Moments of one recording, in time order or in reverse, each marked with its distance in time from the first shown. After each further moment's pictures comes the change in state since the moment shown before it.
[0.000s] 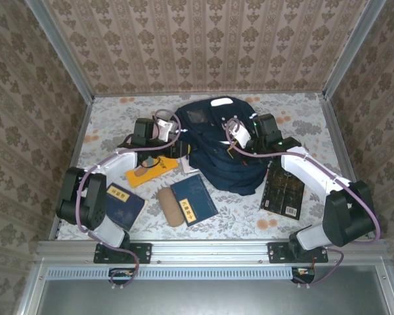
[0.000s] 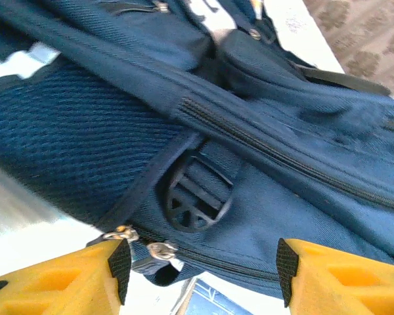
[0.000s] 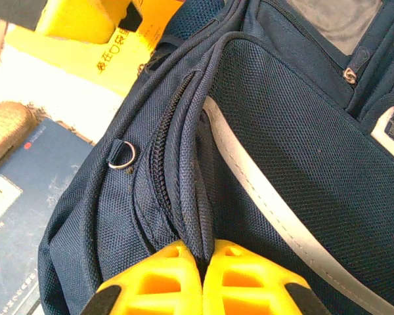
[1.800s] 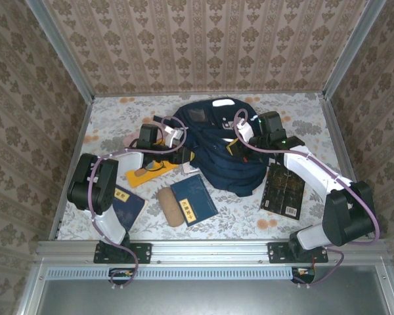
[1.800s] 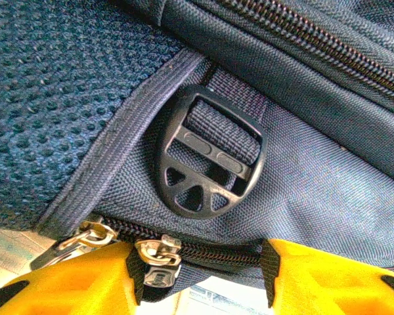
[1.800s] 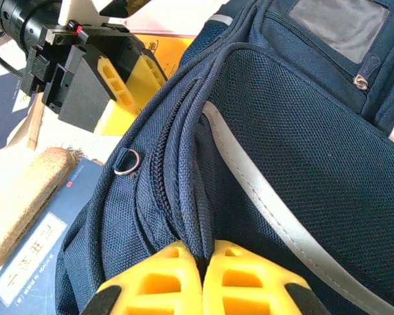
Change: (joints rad) left arm 0.004 0.165 -0.035 0.161 0.175 0.033; right arm -0.038 0.000 0.000 0.043 -0.118 0.146
